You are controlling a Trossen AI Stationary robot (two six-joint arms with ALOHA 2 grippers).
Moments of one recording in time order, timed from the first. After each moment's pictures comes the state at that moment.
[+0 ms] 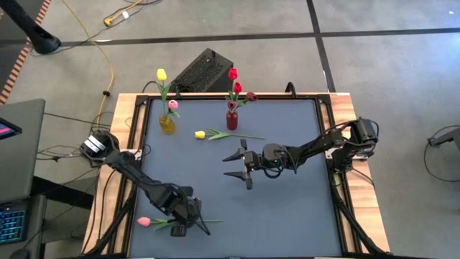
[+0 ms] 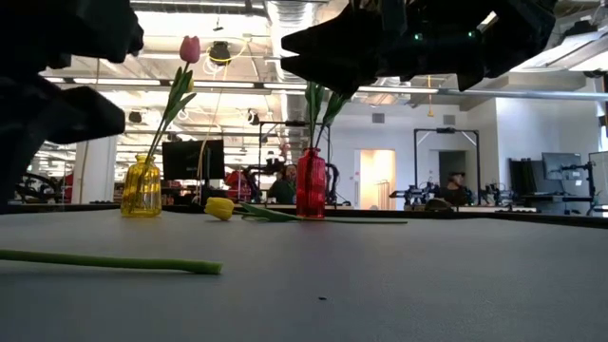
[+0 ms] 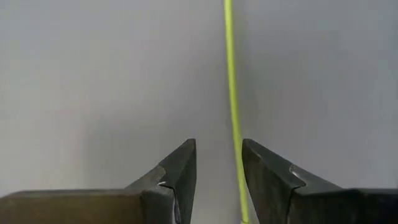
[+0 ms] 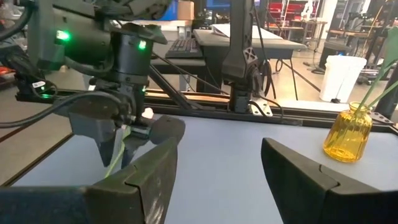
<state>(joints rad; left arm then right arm) -0.61 1.70 1.00 -0.55 0.03 -0.60 0.12 1.71 0.77 0.90 0.00 -0.03</state>
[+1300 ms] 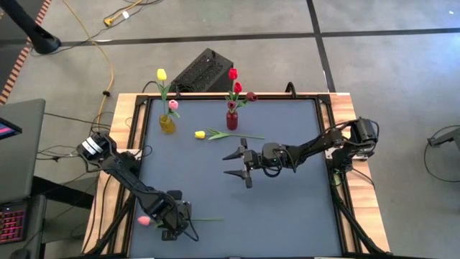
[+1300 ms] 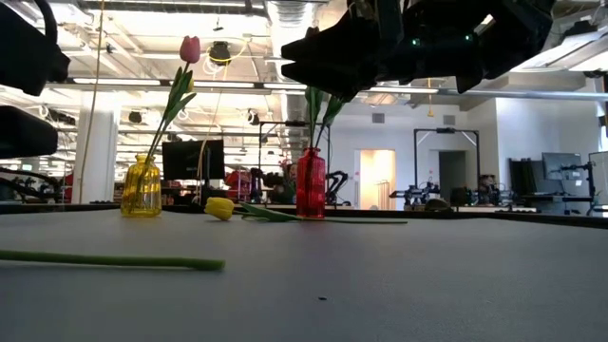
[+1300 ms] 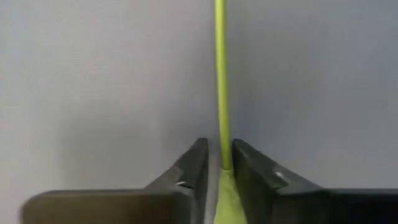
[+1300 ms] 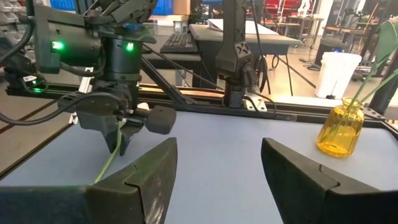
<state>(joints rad) -0.74 1.70 0.93 -0.56 0.03 -0.77 0.10 1.71 0.77 0.88 0.00 -0.04</state>
